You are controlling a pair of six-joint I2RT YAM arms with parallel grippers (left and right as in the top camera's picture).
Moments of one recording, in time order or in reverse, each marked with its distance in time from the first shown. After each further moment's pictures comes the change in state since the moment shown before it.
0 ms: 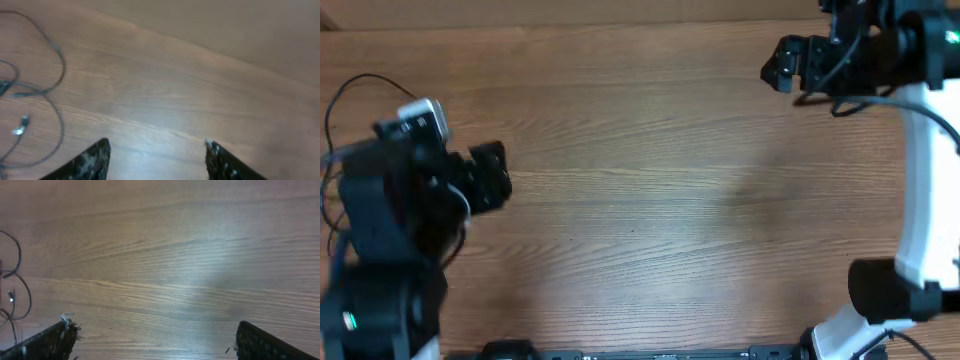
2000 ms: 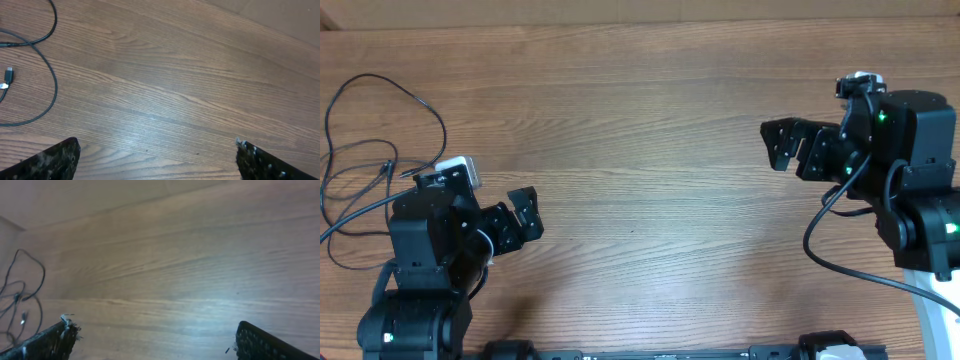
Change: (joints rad) left arm -0.024 -0.166 -0.309 0.003 -0.005 -0.027; right arm 0.065 -0.687 -0.940 0.614 0.042 0.150
